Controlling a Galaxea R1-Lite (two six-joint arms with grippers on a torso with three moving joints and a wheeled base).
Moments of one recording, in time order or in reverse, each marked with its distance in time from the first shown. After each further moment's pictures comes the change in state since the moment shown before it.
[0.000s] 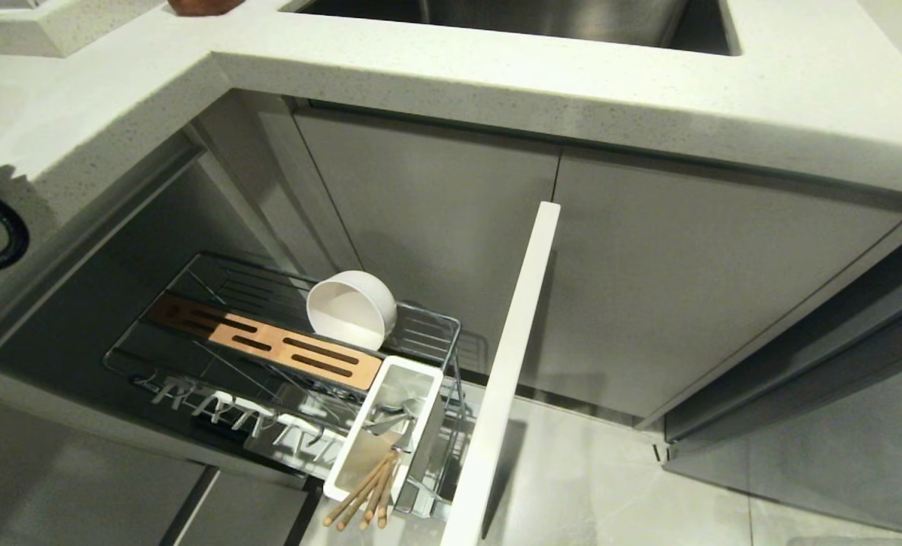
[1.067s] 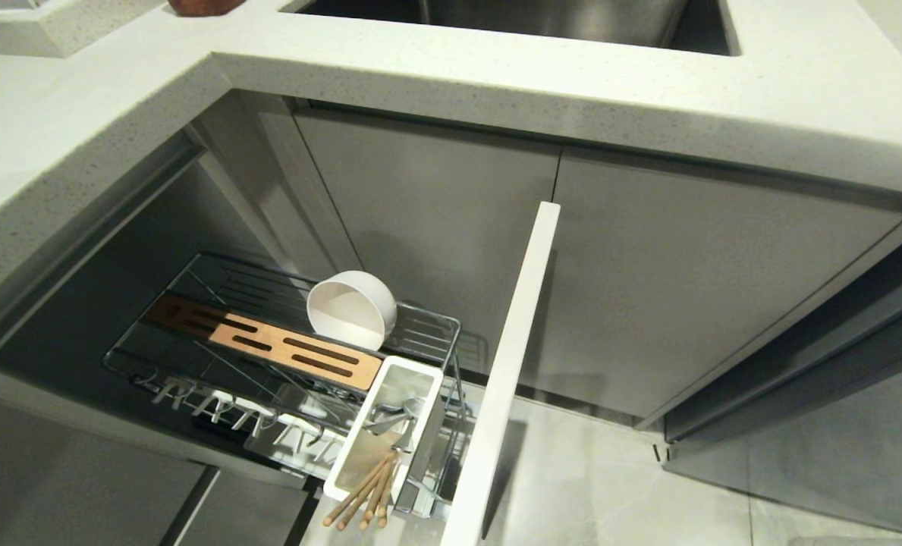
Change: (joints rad) left arm 0.170 -0.089 -0.096 0.464 -0.084 -0.224; right arm 0.000 0.000 0.000 0.000 0.000 0.000
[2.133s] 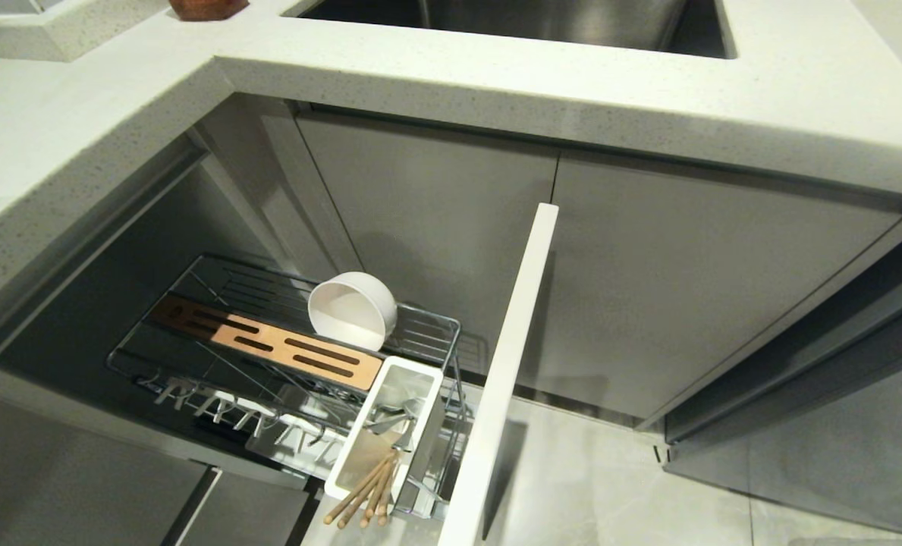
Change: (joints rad) left arm 0.064 -0.010 -0.018 0.230 -0.139 -0.169; right arm 0.000 0.000 0.000 0.000 0.000 0.000
